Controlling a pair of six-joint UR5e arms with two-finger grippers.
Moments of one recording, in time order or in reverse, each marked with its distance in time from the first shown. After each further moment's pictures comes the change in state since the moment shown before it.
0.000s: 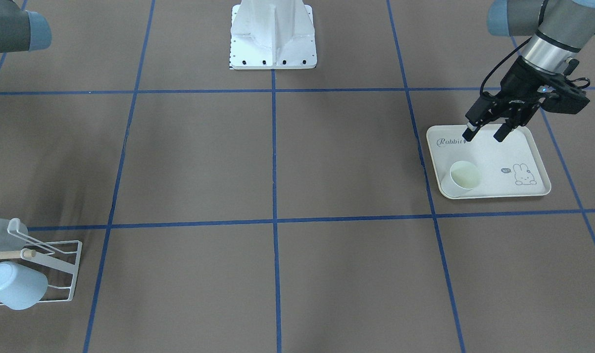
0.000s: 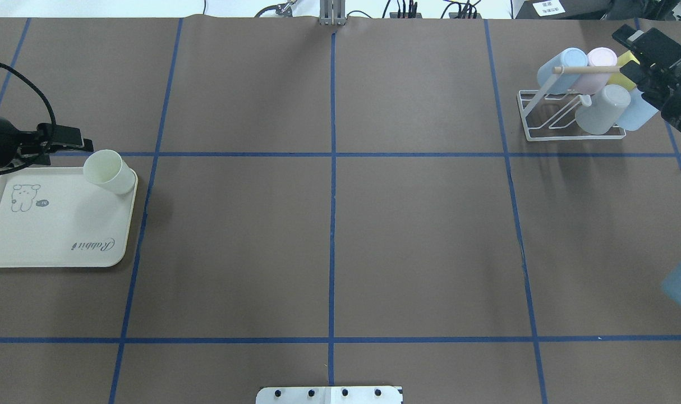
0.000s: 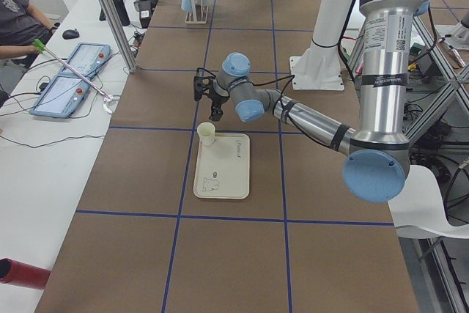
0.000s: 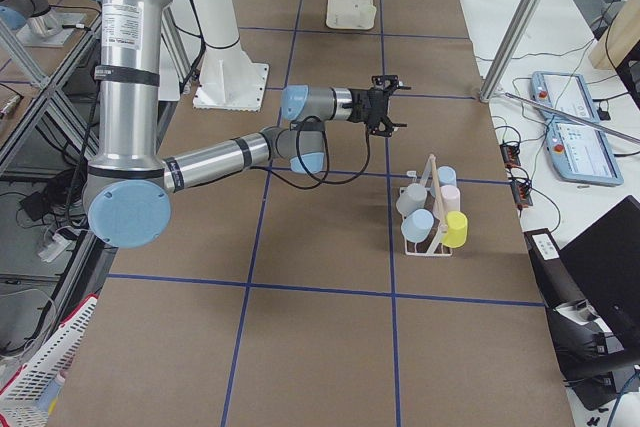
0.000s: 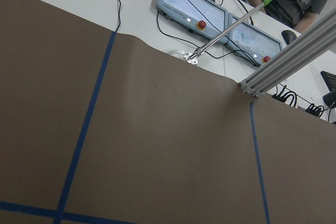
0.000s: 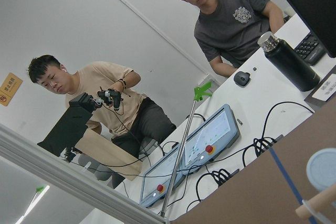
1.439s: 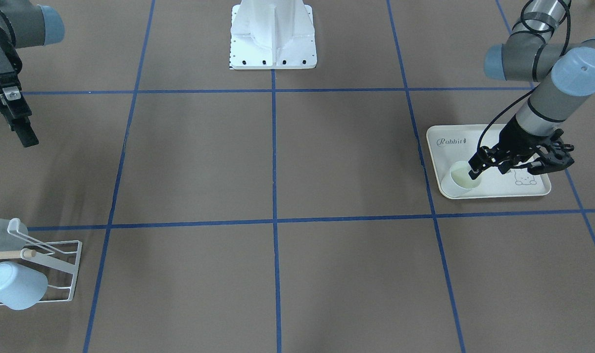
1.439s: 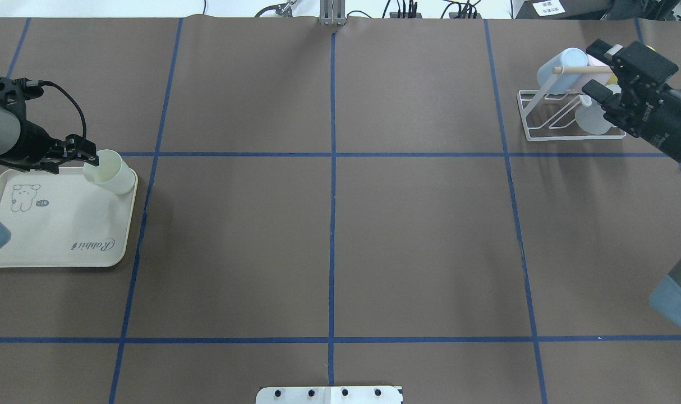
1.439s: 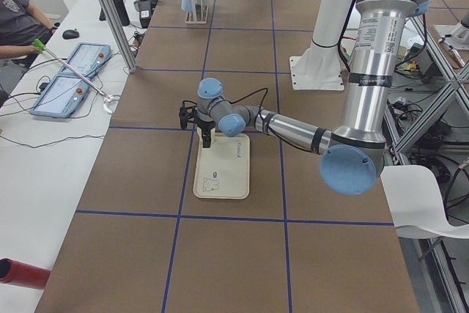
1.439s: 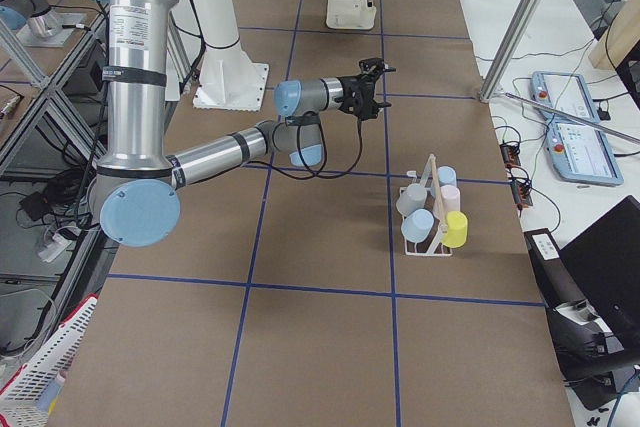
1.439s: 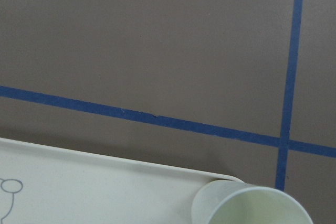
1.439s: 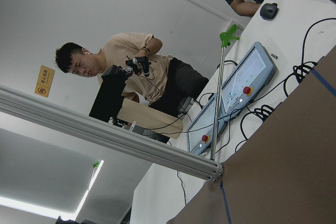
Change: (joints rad) left arm -0.005 -0.130 0.276 0.092 -0.039 0.134; right arm -0.064 0.006 0.017 0.101 0.038 0.112
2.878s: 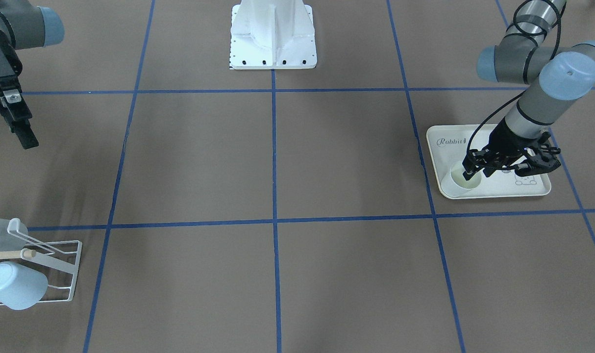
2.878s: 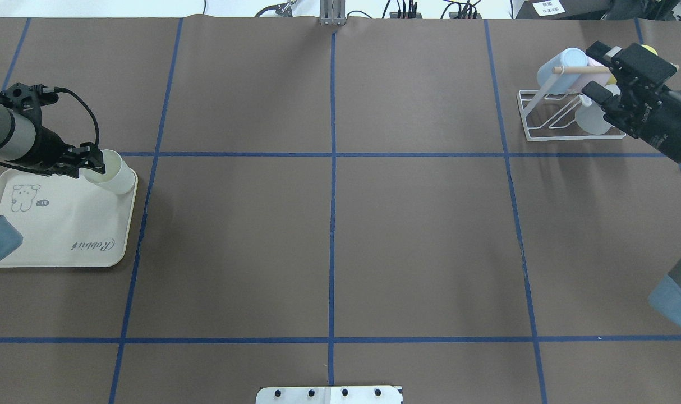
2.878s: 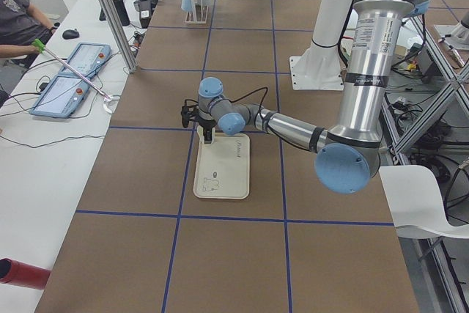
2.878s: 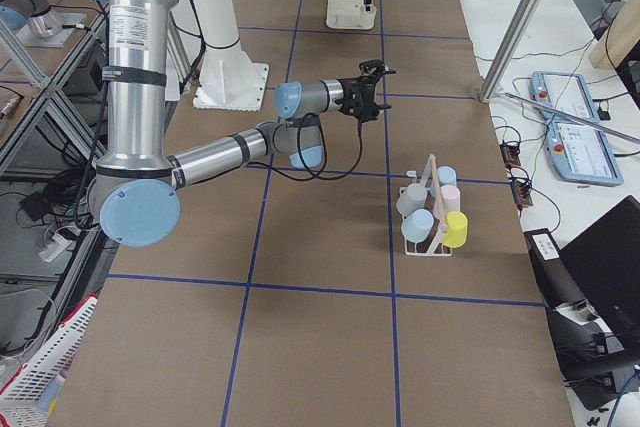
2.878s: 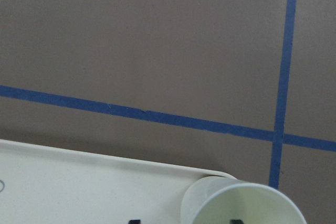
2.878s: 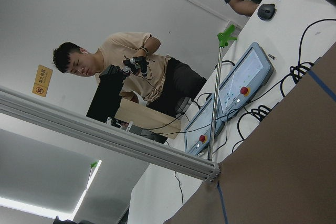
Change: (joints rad) left arm 0.033 -0.016 0.012 0.001 0.005 -0.001; right arm 0.000 0.000 -0.008 0.002 0.001 -0.002
